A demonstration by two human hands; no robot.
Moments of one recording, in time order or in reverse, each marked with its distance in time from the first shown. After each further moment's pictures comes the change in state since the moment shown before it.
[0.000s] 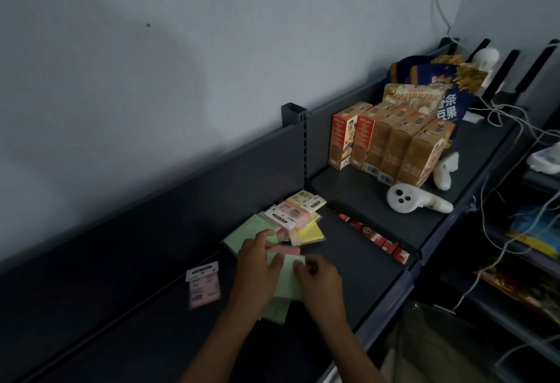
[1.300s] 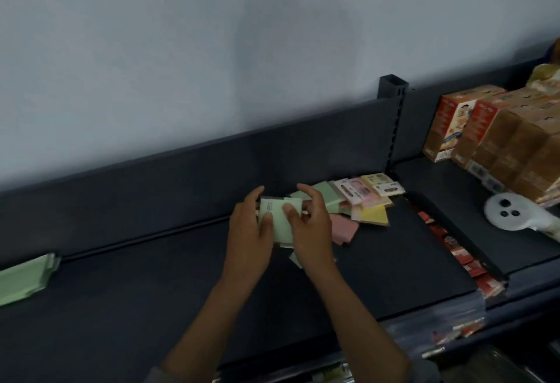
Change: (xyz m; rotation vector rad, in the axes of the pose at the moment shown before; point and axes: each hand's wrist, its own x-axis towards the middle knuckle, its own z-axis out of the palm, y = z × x) left_hand -0.088 -0.007 -0.058 0.008 0.504 -0.102; right_hand -0.023 -0.055 0.055 0.487 -0.448 -0.288
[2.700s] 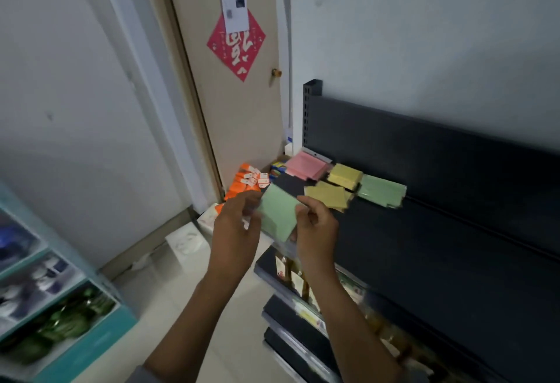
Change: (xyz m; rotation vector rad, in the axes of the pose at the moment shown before) left_hand -0.320 -0.248 -0.527 0.280 0.797 -0.431; right_hand -0.405 0.000 0.509 0.028 -0.720 0.089
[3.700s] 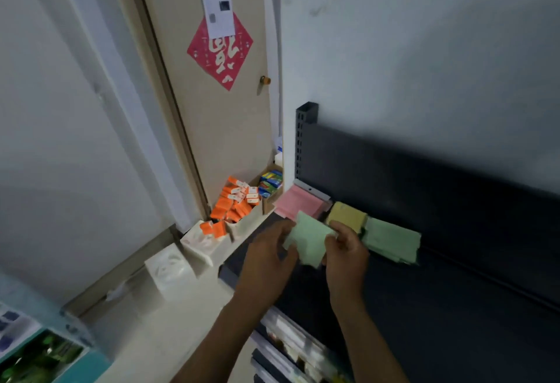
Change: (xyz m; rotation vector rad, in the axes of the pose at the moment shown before) left_hand 0.106 -0.019 0.105 -0.037 -0.279 0.004; right_hand 0.133 0.037 -0.005 -0.019 0.223 0.112
